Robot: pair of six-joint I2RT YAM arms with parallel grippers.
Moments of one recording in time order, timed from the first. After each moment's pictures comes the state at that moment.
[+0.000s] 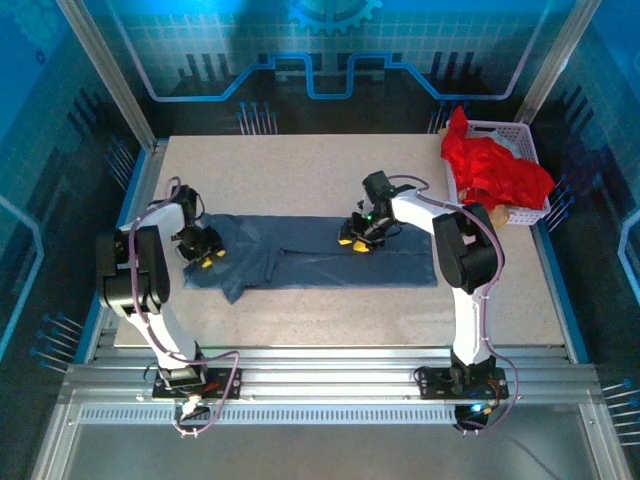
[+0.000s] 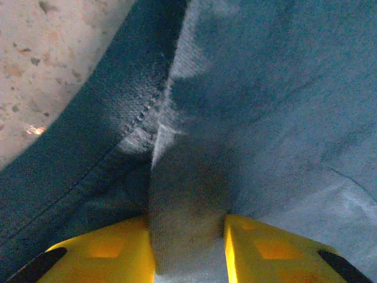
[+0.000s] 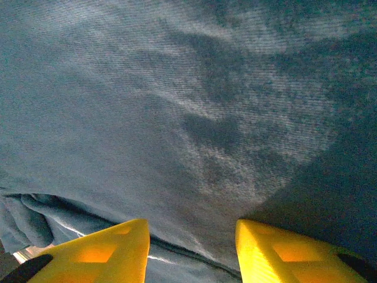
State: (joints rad) left arm 0.19 1.80 1.10 -0.79 0.19 -0.52; right arm 0.39 2.08 1.43 -0.66 -0.50 0.63
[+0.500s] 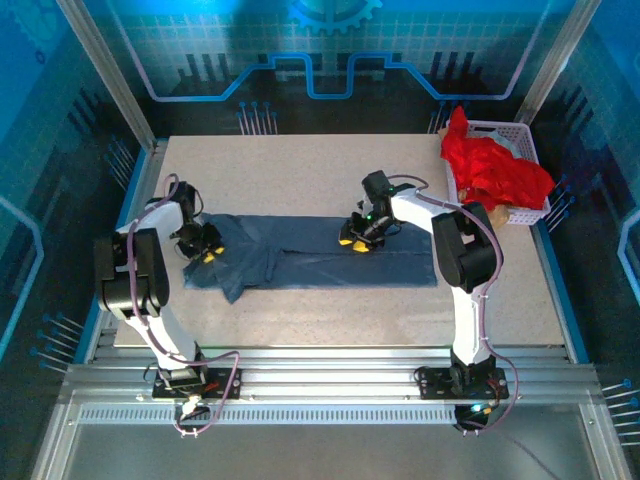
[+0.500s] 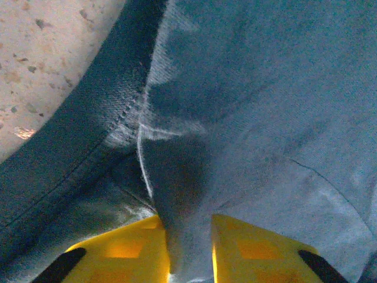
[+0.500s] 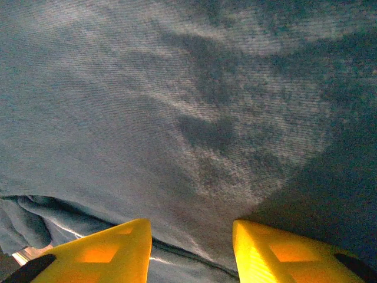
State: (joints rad) left arm 0.19 1.77 1.12 -0.80 0.21 -0.53; right arm 0.39 2.09 1.45 -0.69 -0.49 0.63
